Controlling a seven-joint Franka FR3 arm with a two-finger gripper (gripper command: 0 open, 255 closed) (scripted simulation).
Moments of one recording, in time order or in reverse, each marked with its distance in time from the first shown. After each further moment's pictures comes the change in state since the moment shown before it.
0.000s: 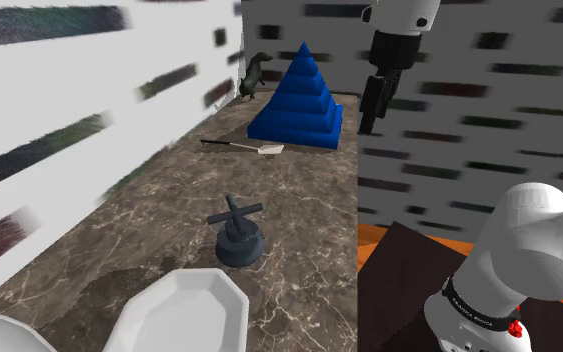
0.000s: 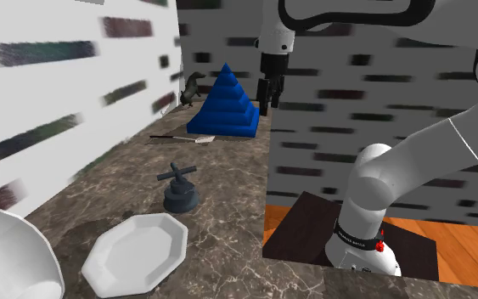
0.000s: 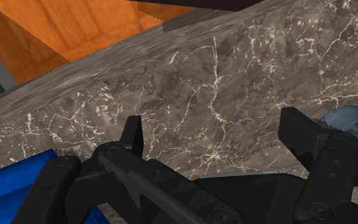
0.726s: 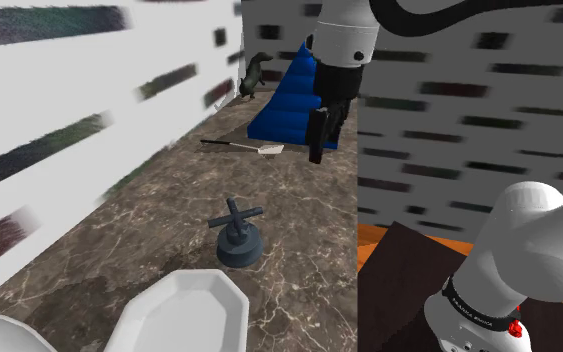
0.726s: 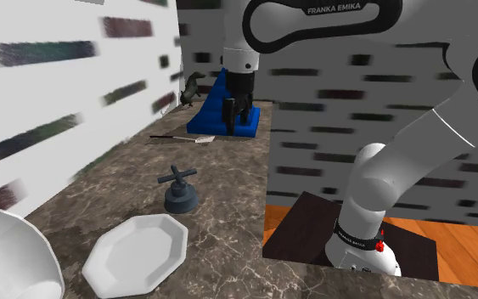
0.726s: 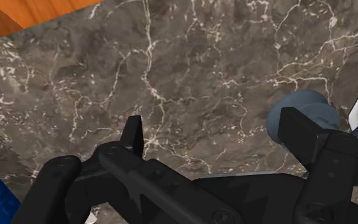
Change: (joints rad) arm 0.060 0.171 0.158 0.025 0.076 0.165 0.109
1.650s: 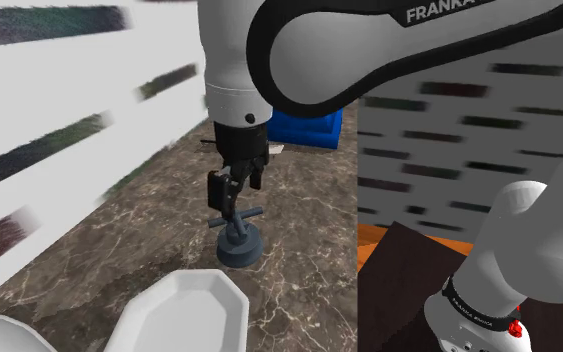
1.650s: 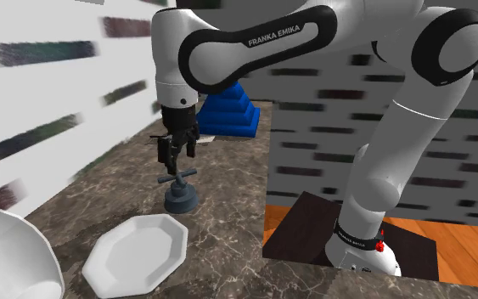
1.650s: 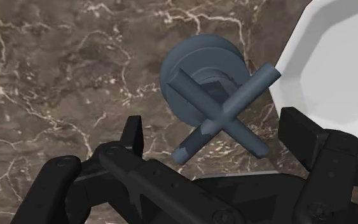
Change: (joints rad) arm 0.055 0.393 0.247 0.207 -0.041 0.210 0.203
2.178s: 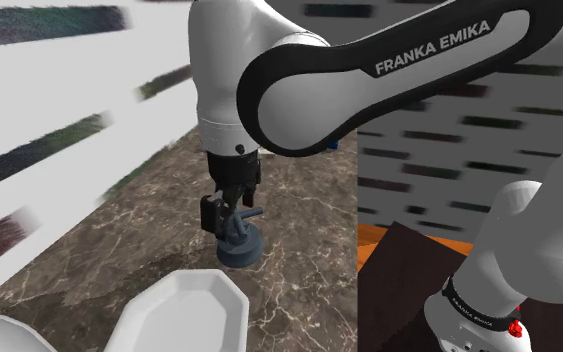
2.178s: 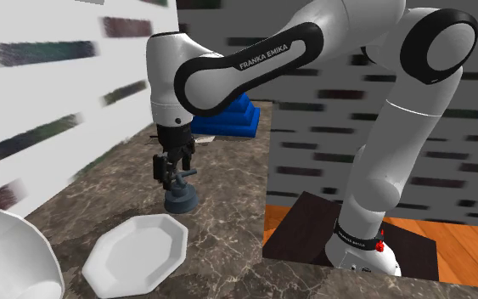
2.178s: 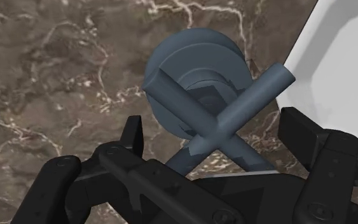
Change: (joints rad) arm 0.006 0.065 0.027 -0.038 -0.025 0.100 0.029
